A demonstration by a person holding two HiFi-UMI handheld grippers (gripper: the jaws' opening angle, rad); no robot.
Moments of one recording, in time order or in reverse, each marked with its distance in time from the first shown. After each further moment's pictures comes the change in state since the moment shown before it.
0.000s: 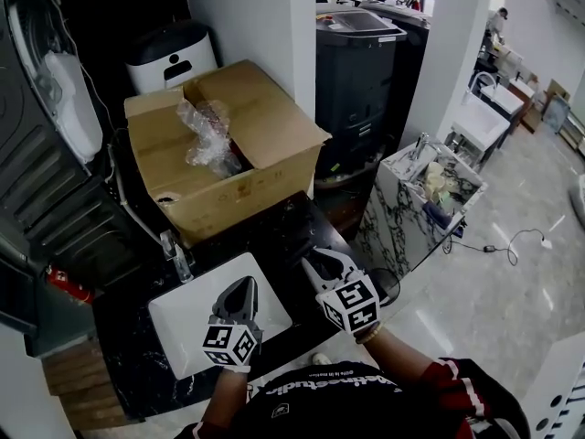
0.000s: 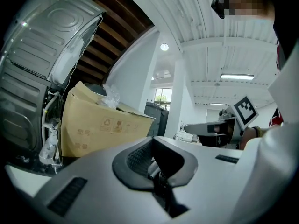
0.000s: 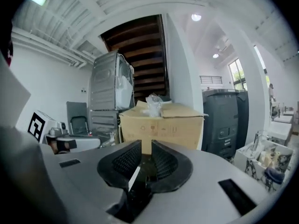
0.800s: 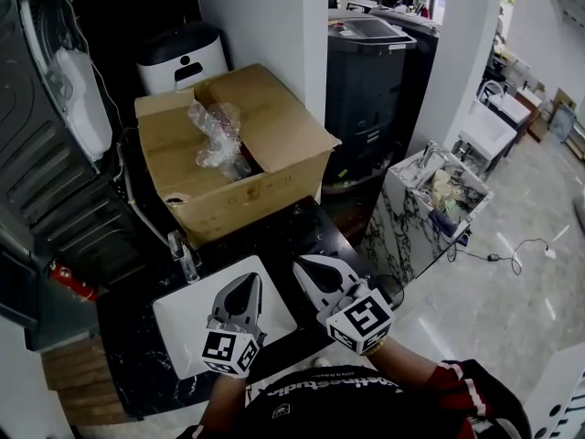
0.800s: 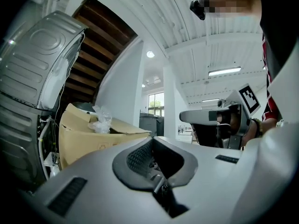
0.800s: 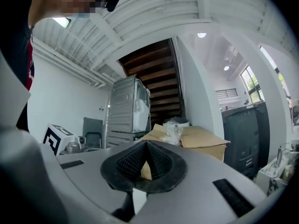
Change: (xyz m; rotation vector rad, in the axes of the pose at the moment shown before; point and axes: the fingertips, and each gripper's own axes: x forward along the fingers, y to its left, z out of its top) left arm -0.013 -0.026 0.066 0.182 -0.102 -0.045; right arm -0.028 0.064 0.087 -0.058 -0.269 0.189
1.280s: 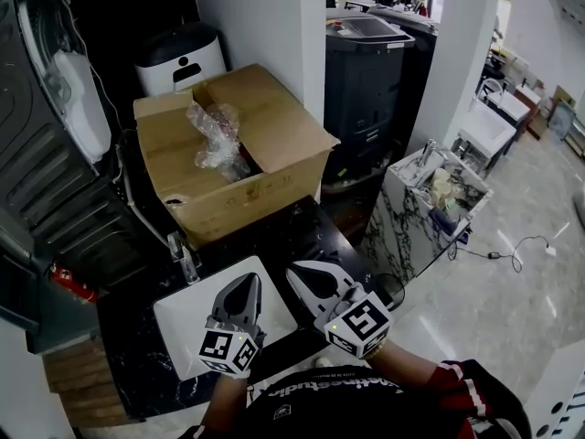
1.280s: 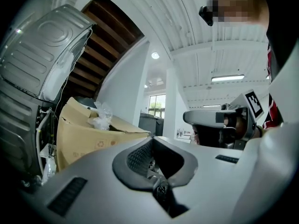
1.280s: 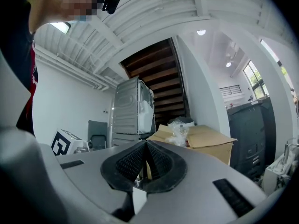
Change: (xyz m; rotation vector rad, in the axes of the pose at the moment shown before) left arm 0.001 0.005 -0.003 -0.085 -0.011 -0.003; right arm 0.002 0.017 0.003 0.019 -0.015 0.060
